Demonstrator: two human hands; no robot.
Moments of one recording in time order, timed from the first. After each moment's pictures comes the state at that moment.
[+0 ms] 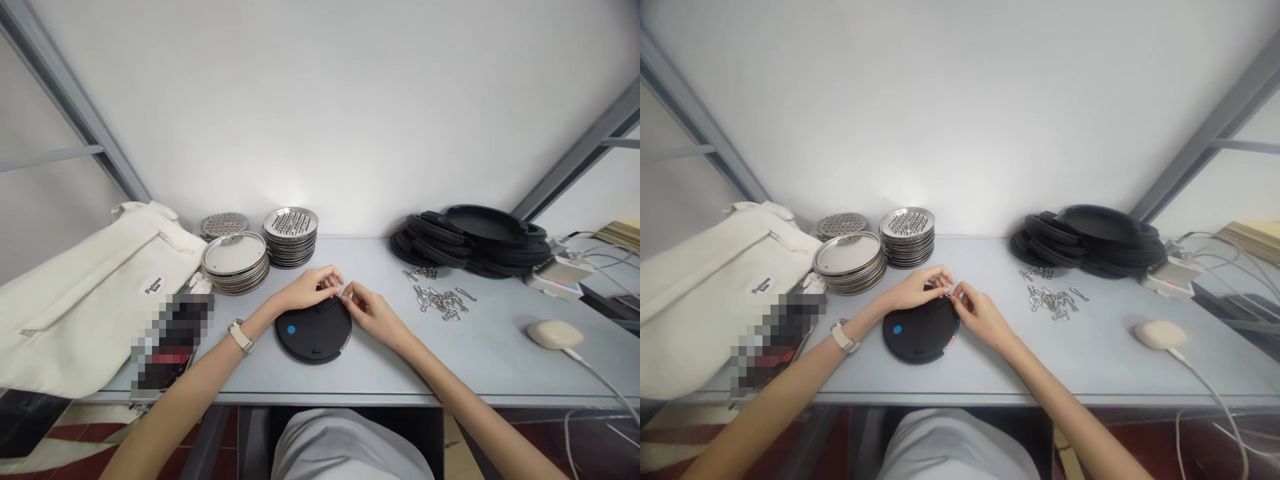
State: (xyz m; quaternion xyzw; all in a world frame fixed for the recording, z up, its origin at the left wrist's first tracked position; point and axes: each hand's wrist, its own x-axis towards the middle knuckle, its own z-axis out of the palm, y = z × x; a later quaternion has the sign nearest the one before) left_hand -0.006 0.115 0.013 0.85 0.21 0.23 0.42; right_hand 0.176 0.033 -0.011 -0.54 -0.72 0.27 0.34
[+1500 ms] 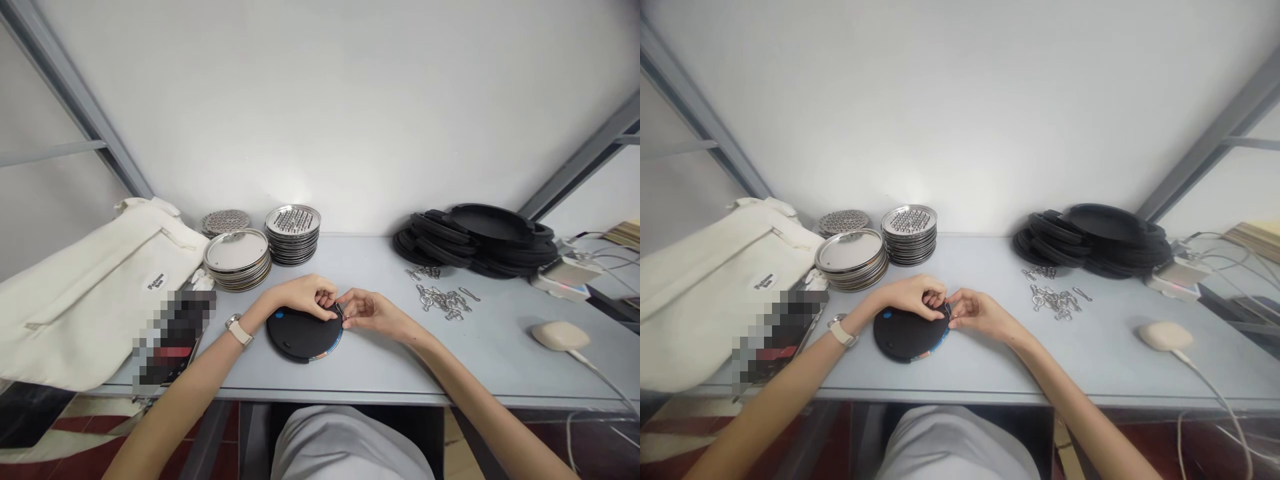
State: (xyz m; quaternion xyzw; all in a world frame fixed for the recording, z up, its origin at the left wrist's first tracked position) left_hand -0.019 0.122 0.016 0.91 0.13 0.09 0.38; right_hand 0.191 0.039 -0.017 -0.38 -0.63 0.60 0.33
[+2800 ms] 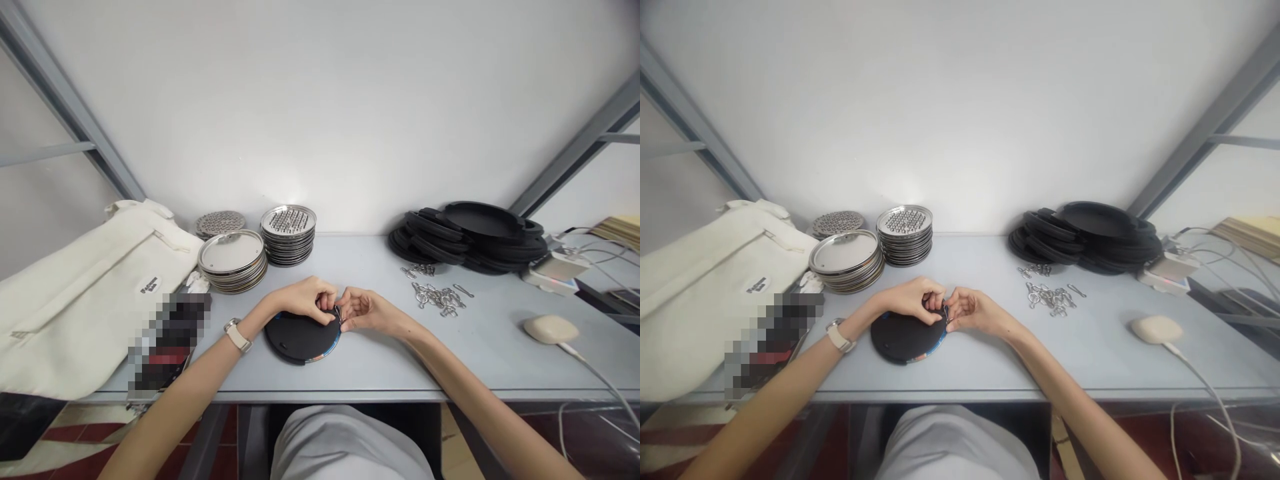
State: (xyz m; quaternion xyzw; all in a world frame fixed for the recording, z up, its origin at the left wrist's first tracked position) left_hand -0.010 0.117 0.004 0.87 0.17 0.11 0.45; right_hand 0.188 0.040 -0.013 -0.34 -0.60 0.64 0.35
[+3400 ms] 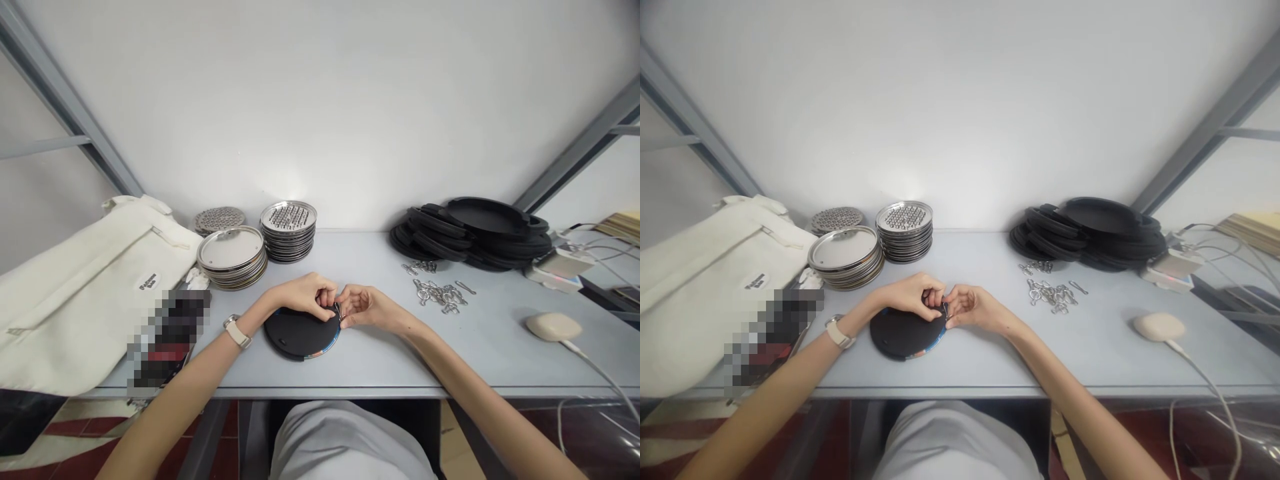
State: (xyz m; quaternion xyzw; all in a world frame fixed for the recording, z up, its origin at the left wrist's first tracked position) left_hand -0.011 0.119 0.006 0.87 0.16 0.11 0.45; right_hand 0.190 0.045 -0.022 -0.33 -0.59 0.64 0.35
